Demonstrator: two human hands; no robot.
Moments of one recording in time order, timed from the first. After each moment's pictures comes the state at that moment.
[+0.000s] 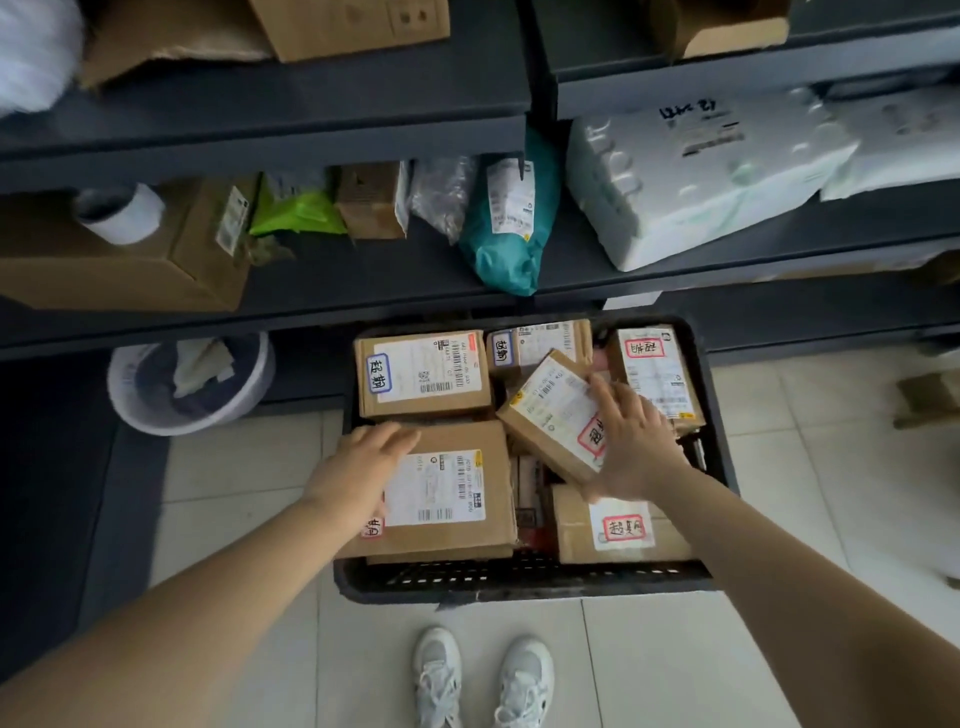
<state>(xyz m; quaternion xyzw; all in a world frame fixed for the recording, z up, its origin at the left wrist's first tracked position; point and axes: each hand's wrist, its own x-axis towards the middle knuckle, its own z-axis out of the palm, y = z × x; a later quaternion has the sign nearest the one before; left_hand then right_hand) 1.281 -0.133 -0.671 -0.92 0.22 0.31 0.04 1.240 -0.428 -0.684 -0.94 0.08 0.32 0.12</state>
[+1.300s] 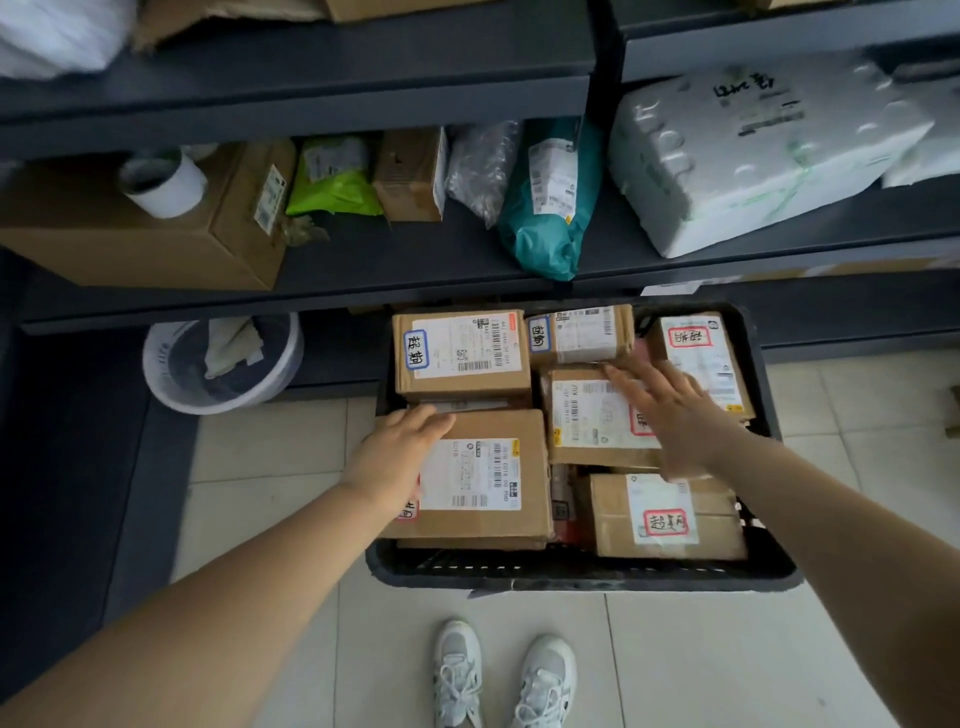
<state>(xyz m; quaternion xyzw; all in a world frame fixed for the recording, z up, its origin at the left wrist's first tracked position) 1.277 -0.122 -0.689 -0.94 0.22 0.27 -0.01 1.255 -0.438 -0.693 -0.94 -0.07 0.33 -0.01</state>
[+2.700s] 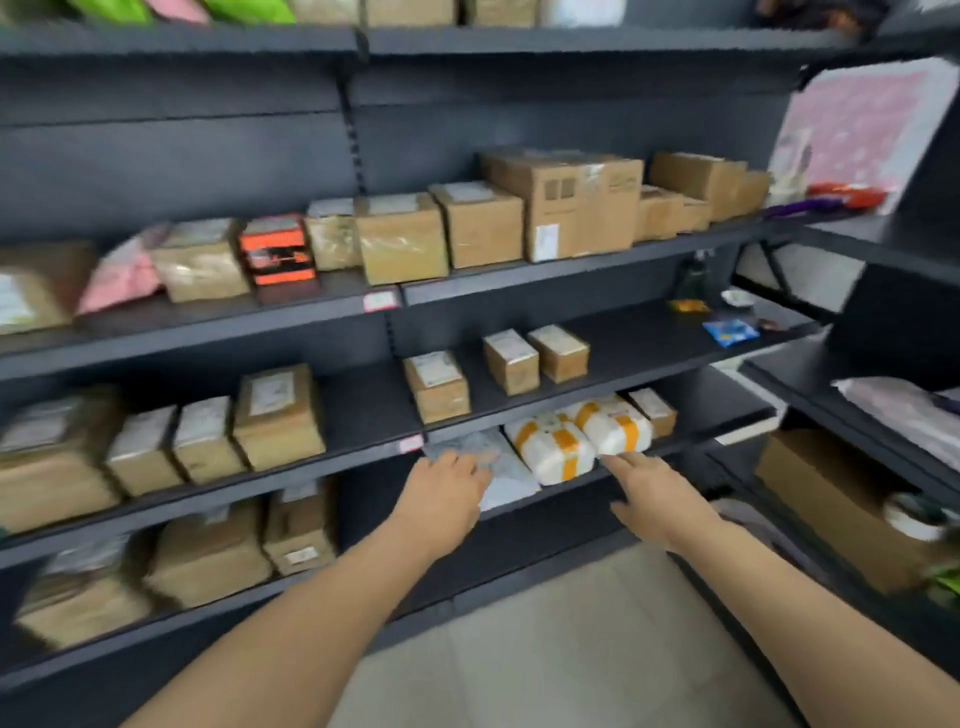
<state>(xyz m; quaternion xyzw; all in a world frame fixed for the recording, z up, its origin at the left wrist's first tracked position) 0.773 0.285 -0.312 -0.95 -0.31 0.04 0.11 0.985 0.159 -0.298 -0.81 -0.57 0.08 0.00</state>
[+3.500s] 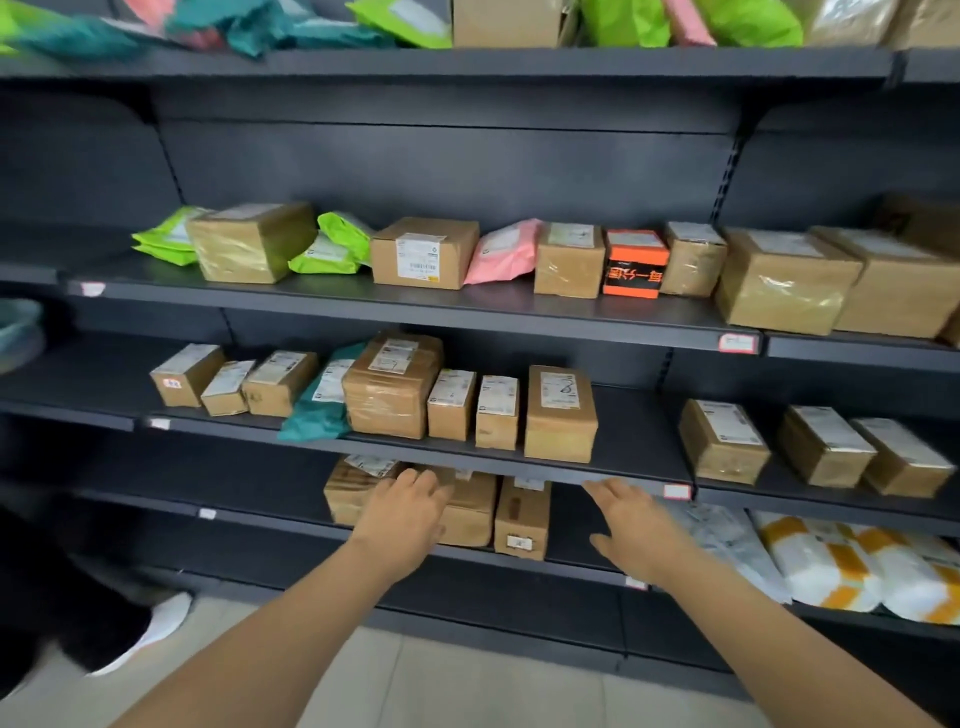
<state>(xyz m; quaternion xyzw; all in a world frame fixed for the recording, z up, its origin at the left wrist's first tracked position) 0.392 0.345 -0.316 -0.81 -0.58 0.03 0.06 0.663 0.347 -0.306 -0.63 -0.77 0.08 -0.04</state>
